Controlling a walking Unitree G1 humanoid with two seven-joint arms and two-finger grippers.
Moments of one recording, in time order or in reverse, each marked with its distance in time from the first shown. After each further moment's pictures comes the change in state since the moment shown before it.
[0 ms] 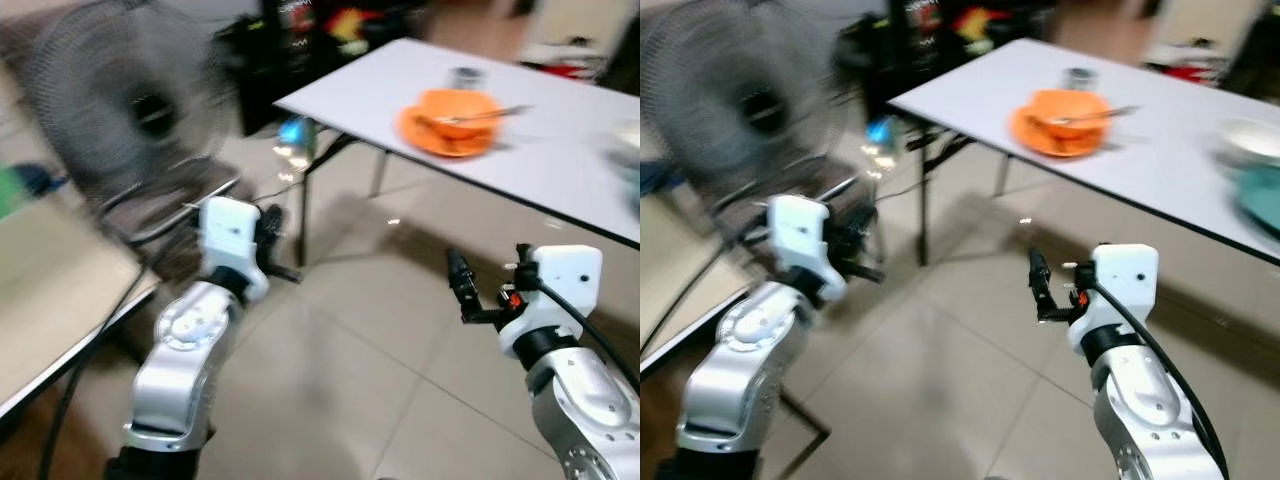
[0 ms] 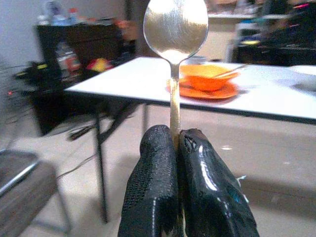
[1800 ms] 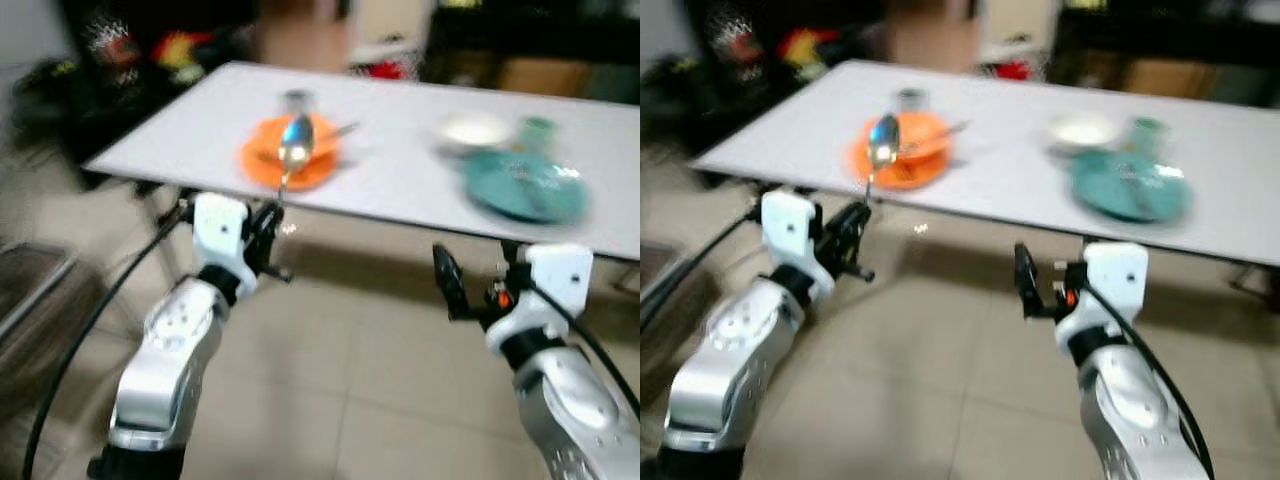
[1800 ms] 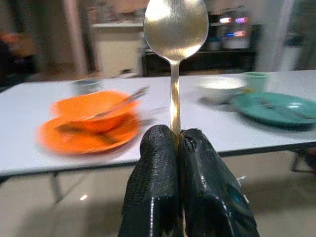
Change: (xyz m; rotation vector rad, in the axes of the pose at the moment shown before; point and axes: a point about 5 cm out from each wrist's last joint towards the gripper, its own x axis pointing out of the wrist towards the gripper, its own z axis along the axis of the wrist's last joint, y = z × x) left arm -0.001 0.005 0.002 -0.010 -0.016 -0.063; right arm -0.001 0.007 0.000 0.037 -0.032 0.020
